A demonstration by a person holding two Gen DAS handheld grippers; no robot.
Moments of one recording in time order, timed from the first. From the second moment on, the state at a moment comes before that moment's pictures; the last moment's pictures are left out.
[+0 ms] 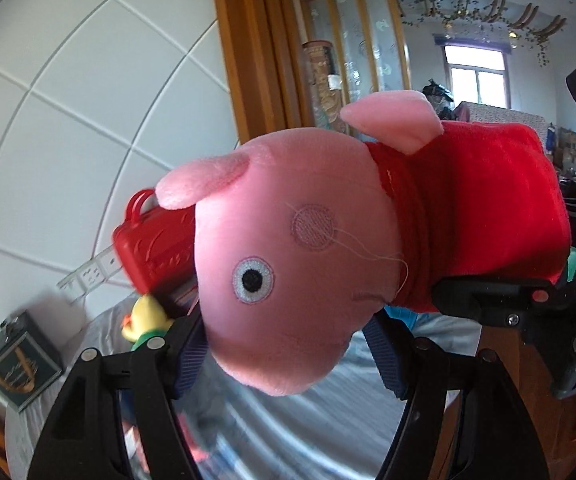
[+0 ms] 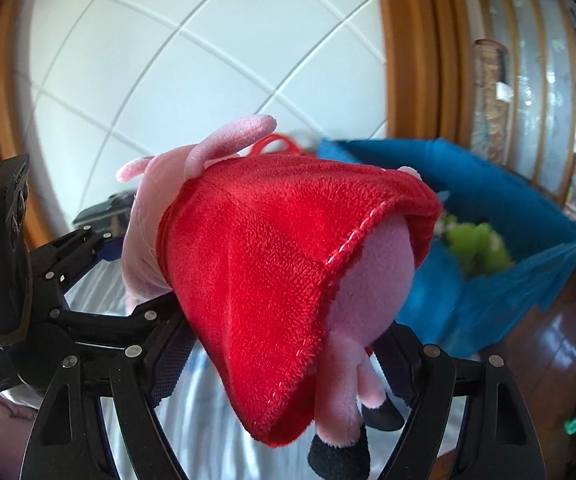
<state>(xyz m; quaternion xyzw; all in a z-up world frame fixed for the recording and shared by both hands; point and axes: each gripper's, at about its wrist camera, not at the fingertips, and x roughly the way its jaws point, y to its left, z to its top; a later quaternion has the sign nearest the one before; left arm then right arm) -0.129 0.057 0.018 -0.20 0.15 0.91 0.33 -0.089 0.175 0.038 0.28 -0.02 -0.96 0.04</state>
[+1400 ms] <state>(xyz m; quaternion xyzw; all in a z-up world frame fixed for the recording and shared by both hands) -0.210 0.332 0.033 -0.25 0.12 0.92 0.27 -0.168 0.472 0.059 0.25 -0.07 -0.97 -0.03</state>
